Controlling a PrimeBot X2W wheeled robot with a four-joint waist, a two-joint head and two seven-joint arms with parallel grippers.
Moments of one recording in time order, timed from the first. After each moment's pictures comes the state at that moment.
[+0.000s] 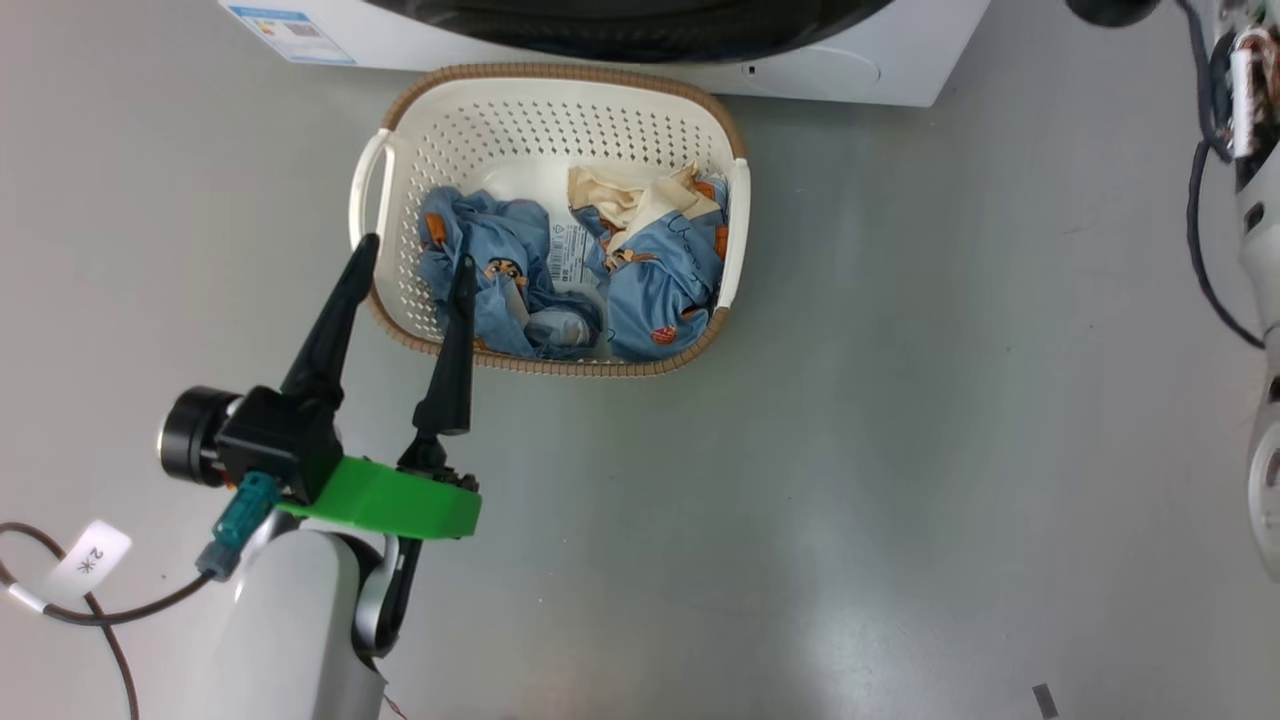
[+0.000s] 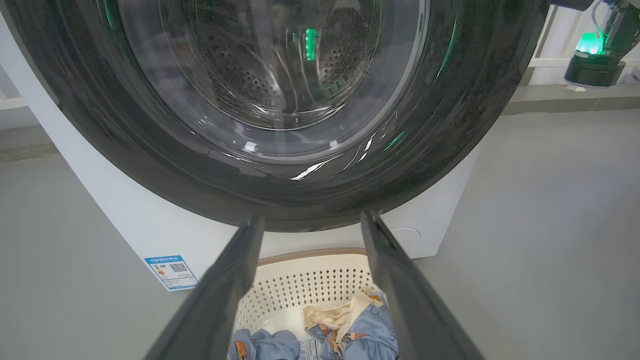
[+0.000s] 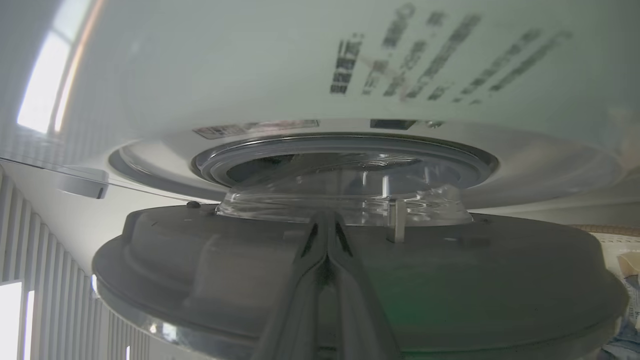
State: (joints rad) left arm -0.44 0.03 -0.23 0.18 -0.16 -0.09 -0.26; right arm -1.51 -0.17 -0.11 1.08 1.42 0.13 0.75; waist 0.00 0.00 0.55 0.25
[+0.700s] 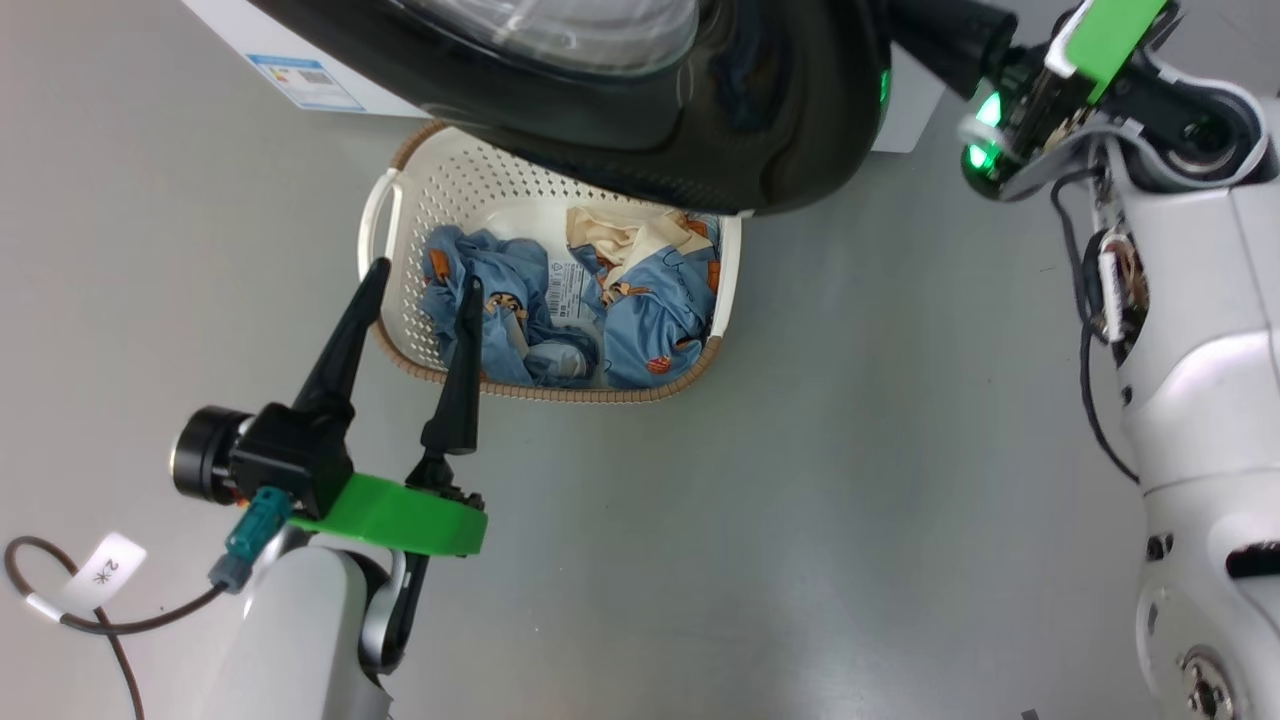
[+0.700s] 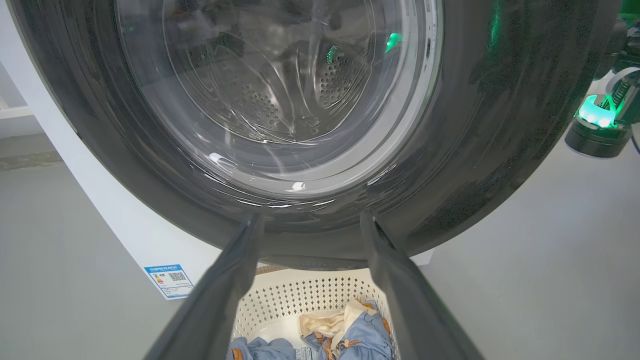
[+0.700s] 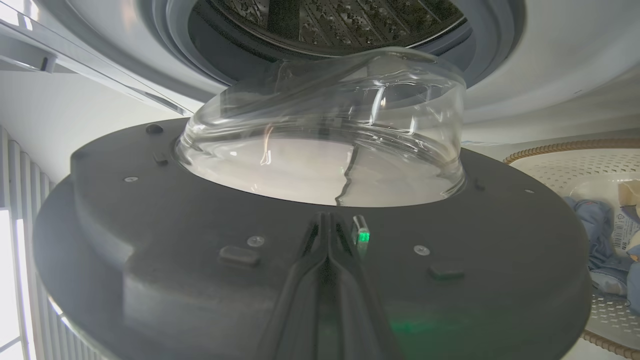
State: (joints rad) left arm -0.42 0.03 -0.24 0.19 -0.16 -0.08 -0.26; right arm -1.17 -0.10 -0.07 0.76 1.42 0.13 0.90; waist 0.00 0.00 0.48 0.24
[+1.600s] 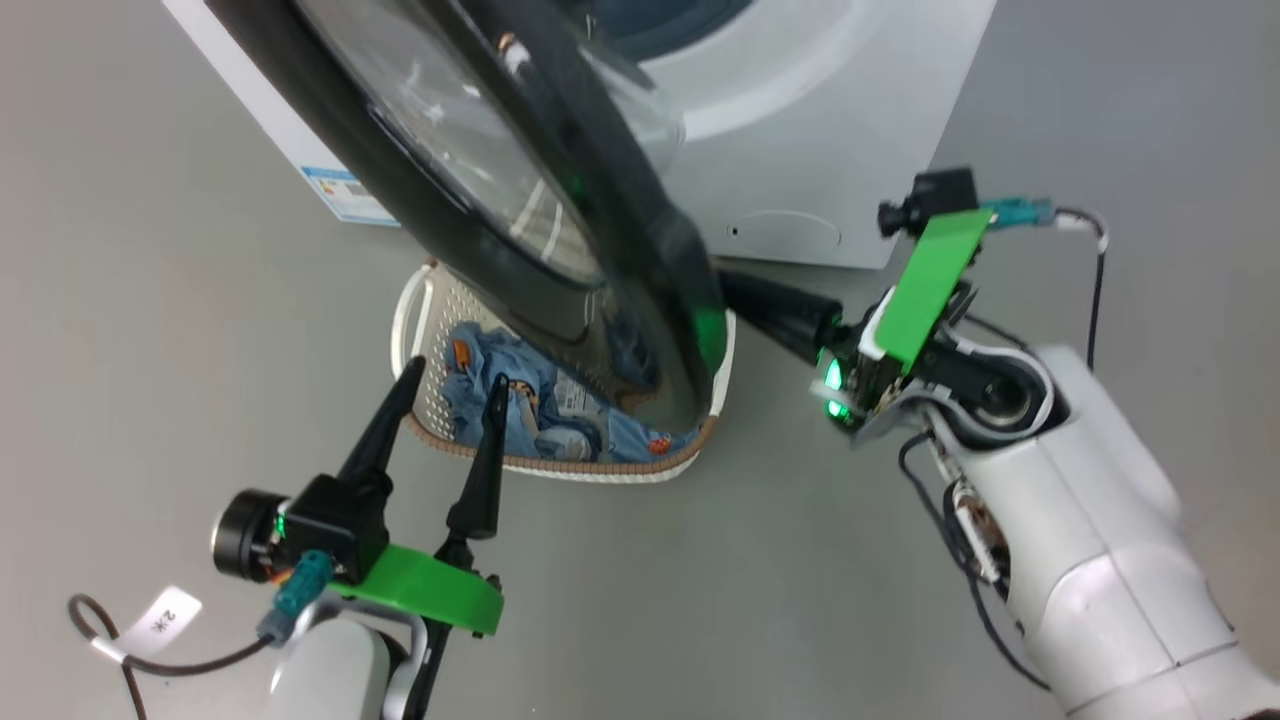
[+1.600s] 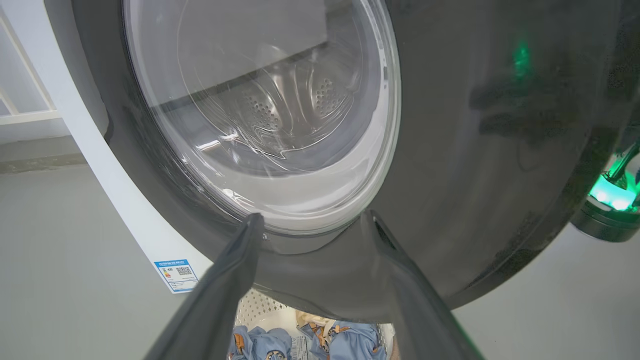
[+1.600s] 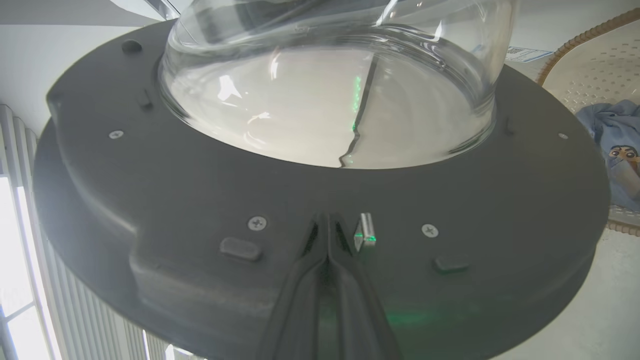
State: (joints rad) left arm -0.32 0.03 -0.28 0.25 -0.16 -0.08 -0.26; right arm -0.80 -0.08 0.30 0.59 1.64 0.13 0.72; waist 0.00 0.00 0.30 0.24
